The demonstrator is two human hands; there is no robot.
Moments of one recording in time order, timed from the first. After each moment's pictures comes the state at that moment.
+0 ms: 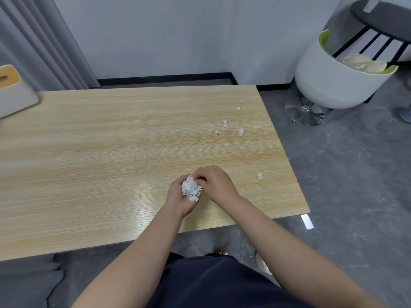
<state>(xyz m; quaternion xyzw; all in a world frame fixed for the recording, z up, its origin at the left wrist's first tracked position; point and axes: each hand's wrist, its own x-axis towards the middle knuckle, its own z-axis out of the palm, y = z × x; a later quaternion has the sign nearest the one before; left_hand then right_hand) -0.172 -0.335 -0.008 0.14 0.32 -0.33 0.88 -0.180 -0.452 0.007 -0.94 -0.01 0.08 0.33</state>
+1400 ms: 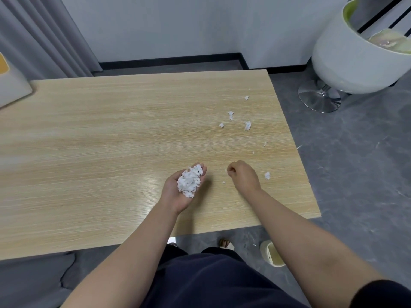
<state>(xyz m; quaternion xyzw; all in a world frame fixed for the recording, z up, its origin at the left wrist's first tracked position) -0.143 -0.334 -0.025 0.16 0.34 -0.33 0.87 -0.147 -0.536 -0.074 -0.95 0.11 0.12 0.26</state>
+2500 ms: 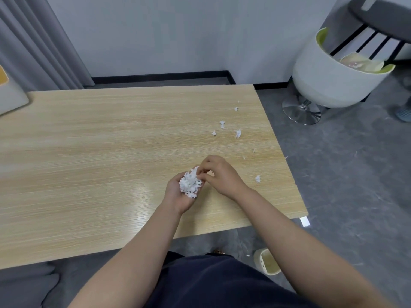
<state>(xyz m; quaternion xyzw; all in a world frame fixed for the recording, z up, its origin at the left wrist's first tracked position) -0.151 -0.343 -0.013 0.11 0.32 -0.35 0.88 -0.159 -0.485 0.009 -0.93 -0.08 0.04 0.36</state>
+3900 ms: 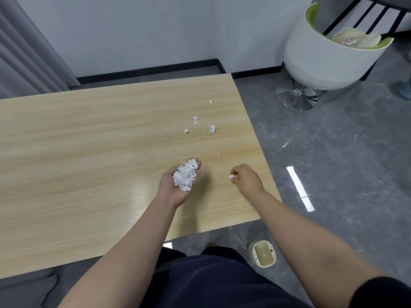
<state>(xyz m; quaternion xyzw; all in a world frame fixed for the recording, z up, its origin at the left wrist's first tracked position) -0.142 -0.432 -0.020 0.21 0.31 -0.32 0.87 -0.180 -0.650 -0.083 -0.95 0.15 0.13 0.26</state>
